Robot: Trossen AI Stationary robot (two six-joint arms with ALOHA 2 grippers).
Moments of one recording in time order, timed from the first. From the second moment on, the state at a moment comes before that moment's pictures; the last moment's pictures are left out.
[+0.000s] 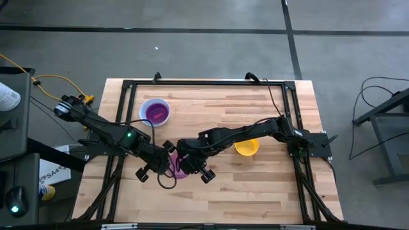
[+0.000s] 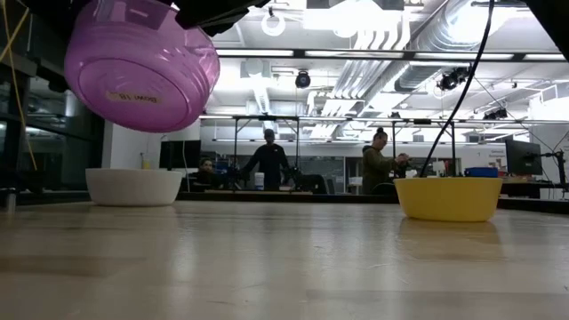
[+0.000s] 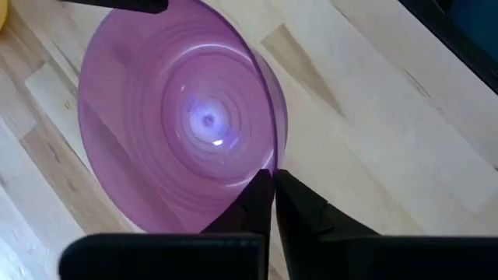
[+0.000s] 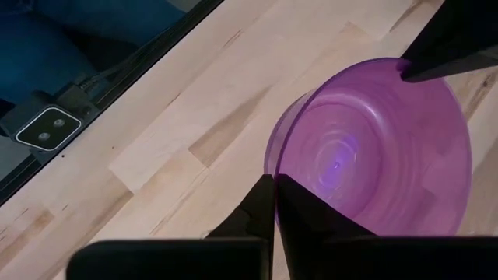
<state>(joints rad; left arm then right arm) -0.43 1.27 1.07 -0.82 0.04 0.27 0.19 2.23 2.16 -0.89 -0.31 -0.42</state>
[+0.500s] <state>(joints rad) -0.43 1.27 1.07 -0.83 0.02 0.30 0.19 2.23 2.16 -0.89 -0.31 -0.42</state>
